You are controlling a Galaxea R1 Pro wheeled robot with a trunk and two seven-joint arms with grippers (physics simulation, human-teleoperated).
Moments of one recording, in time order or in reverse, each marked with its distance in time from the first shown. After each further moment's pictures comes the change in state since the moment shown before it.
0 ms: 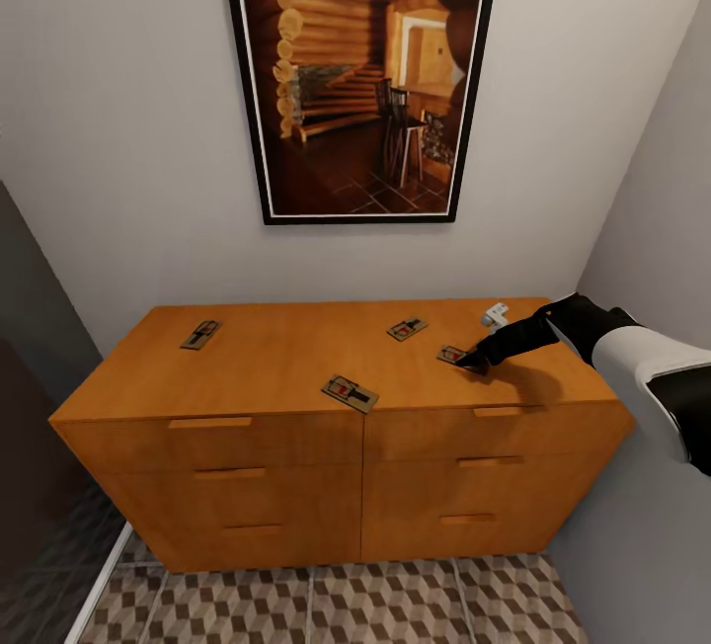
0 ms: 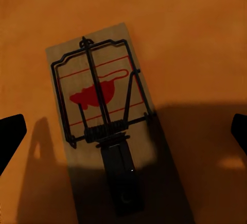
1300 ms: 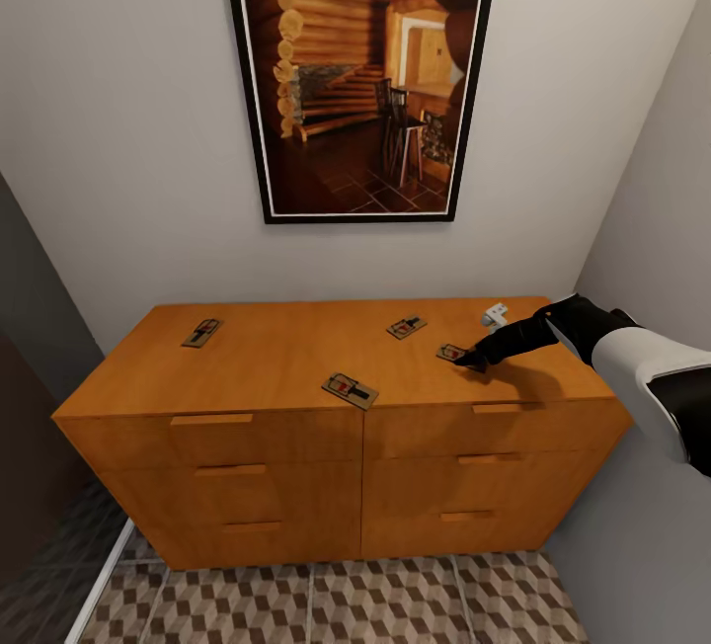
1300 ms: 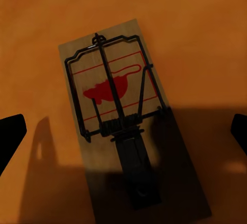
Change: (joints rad) left arm 0.000 0.000 0.000 0.000 0.000 0.000 0.000; right arm 0.004 0.000 -0.018 -0.001 -0.004 0.000 0.000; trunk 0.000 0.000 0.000
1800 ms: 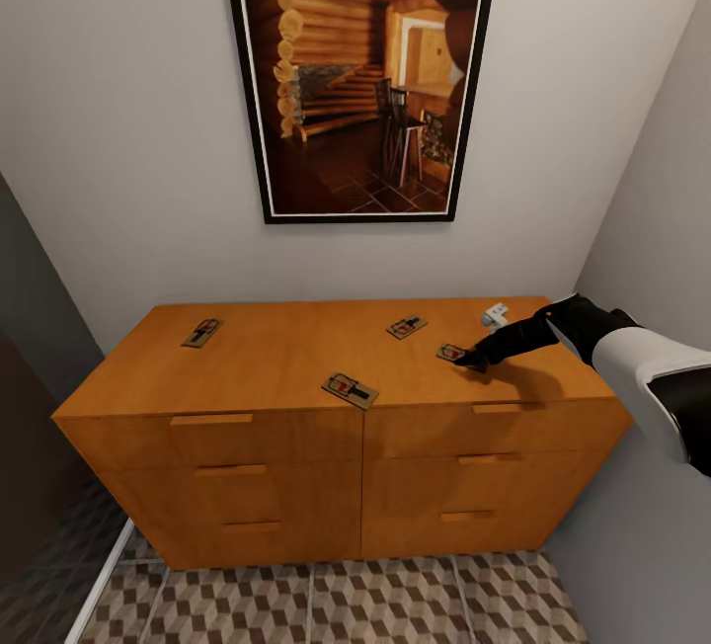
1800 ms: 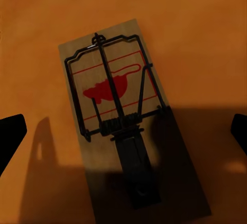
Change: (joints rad) left arm 0.000 0.000 0.000 0.000 0.000 0.000 0.000; right arm 0.000 -0.001 -0.002 0.000 -0.001 0.002 0.001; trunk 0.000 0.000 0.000
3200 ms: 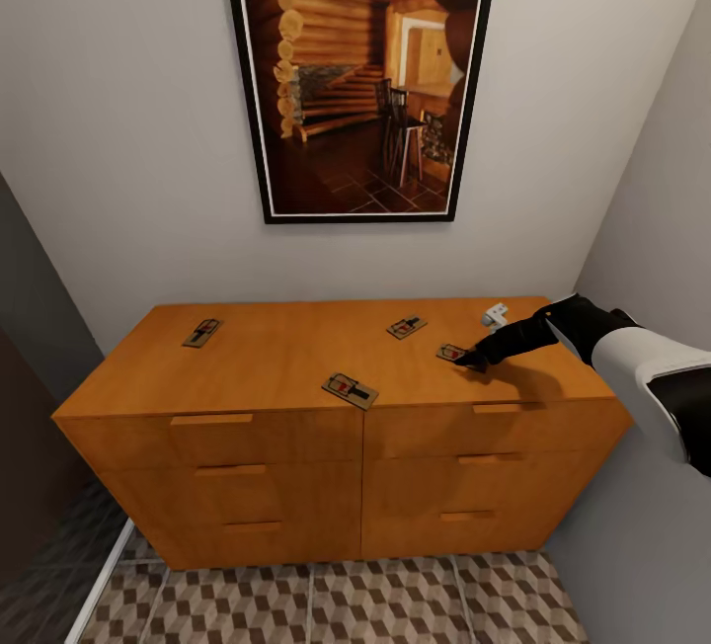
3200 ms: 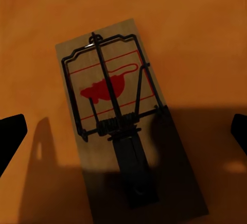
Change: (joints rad) left arm 0.000 0.000 0.000 0.000 0.000 0.000 0.000; right arm 0.000 0.001 0.002 0.000 0.001 0.003 -0.008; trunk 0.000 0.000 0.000
